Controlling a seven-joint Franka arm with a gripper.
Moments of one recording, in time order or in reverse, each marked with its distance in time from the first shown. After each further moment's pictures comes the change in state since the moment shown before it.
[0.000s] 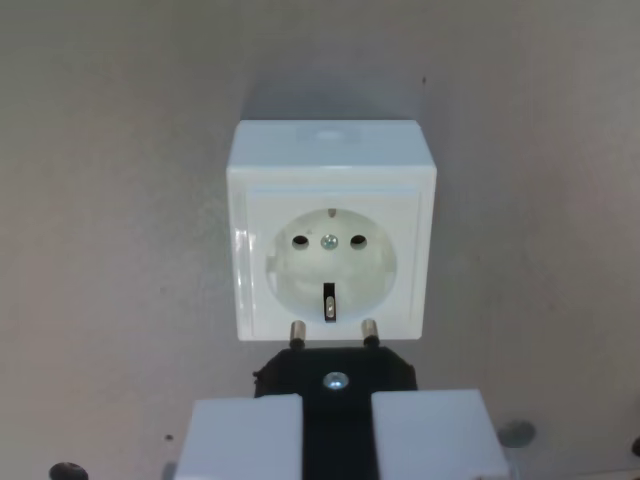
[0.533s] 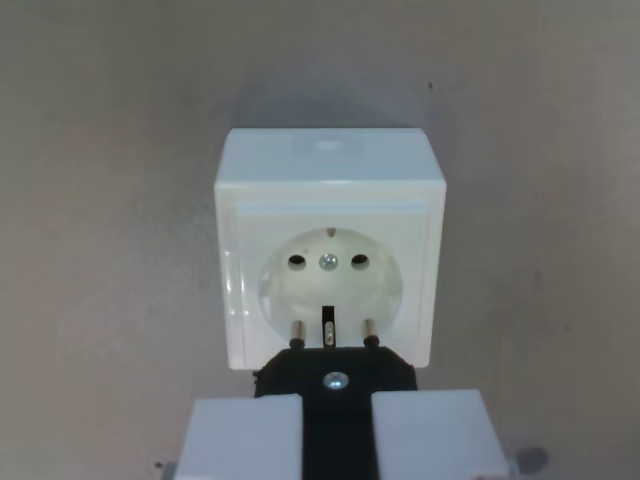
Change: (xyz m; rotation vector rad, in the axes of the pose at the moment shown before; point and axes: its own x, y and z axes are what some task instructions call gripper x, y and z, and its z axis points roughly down) arm -0.002 0.000 0.017 -0.002 0.003 0.000
